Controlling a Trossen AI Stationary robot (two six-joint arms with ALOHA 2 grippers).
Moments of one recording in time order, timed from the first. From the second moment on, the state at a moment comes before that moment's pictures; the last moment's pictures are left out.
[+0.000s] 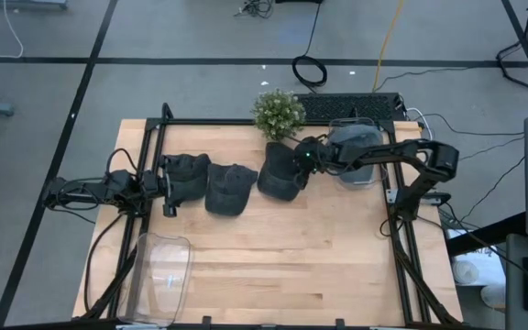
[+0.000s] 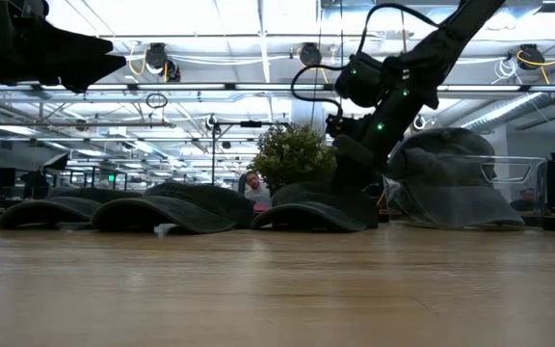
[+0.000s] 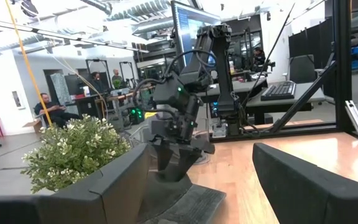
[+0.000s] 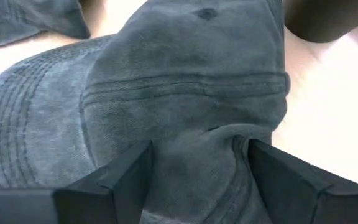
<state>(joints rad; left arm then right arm) -0.07 0.01 0.04 0.15 -0.22 0.20 -0.38 1.64 0.85 -0.09 0.05 0.11</state>
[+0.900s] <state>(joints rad) -0.07 0.01 0.04 0.22 -0.22 0.20 -0.20 1.30 0.85 0.01 0.08 -0.05</state>
